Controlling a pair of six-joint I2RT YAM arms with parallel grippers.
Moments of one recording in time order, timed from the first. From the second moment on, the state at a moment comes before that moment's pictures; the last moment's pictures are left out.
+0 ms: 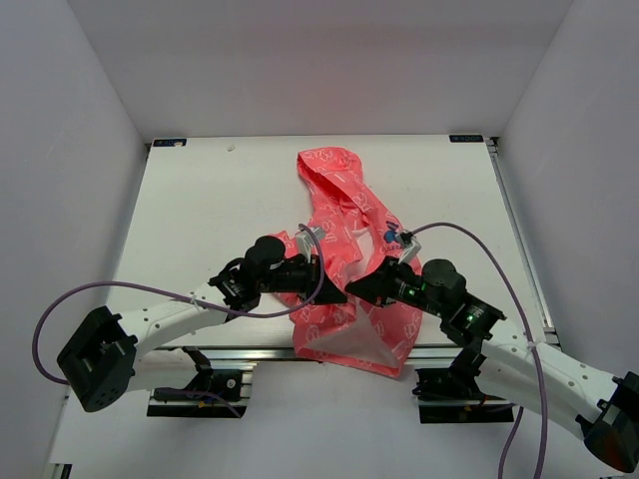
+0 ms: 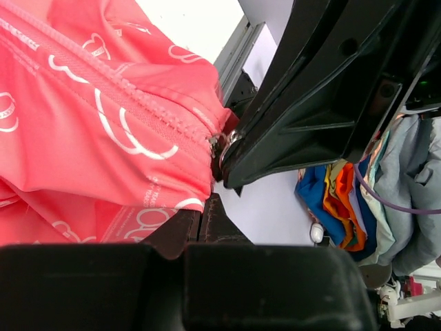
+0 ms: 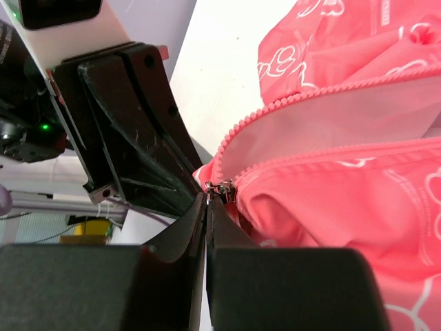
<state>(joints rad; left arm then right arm) -0.84 1.19 0.61 0.23 0.58 -0.74 0.84 0.72 0.43 0.08 -0.22 0.91</state>
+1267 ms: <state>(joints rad) -0.88 1.15 0.49 0.02 0.67 -0.85 0.52 1.53 0.90 0.40 0.13 0.61</state>
